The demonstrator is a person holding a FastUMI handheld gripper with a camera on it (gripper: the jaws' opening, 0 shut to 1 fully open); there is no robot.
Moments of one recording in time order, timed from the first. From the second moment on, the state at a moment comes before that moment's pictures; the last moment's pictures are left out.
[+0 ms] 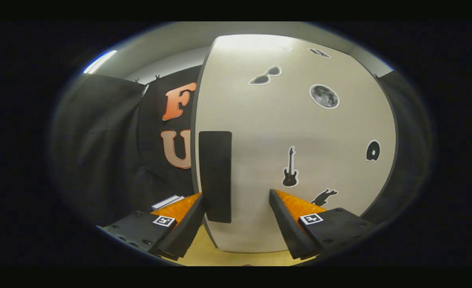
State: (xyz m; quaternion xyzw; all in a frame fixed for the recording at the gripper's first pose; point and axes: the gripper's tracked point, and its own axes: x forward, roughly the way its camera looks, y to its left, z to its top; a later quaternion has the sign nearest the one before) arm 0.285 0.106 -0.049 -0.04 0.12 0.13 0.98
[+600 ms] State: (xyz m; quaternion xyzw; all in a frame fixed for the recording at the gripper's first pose) arm 0.208 0.018 -0.004 -0.04 0.08 0.12 0.99
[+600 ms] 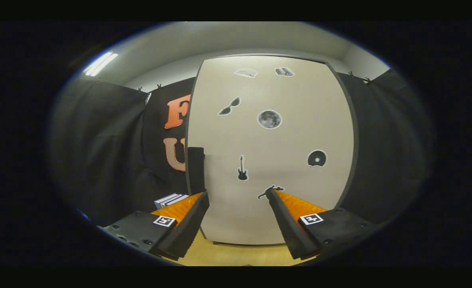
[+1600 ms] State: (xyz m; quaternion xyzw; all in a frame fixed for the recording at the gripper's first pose) arm 0.093 -0.215 0.016 -0.04 0.08 0.06 0.99
